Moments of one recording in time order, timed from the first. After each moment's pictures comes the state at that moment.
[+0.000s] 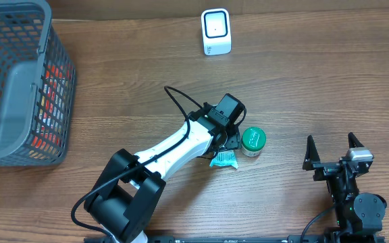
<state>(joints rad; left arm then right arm) -0.68 1.82 1.14 -0.63 0.02 -0.81 0.01 0.01 0.02 -0.03 -0.07 0.05</state>
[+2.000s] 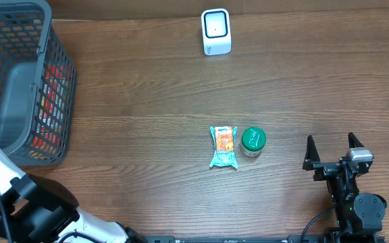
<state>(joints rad) 0.78 1.86 1.96 -1.03 -0.16 -0.11 0.01 0.01 0.02 -0.03 -0.07 0.05</state>
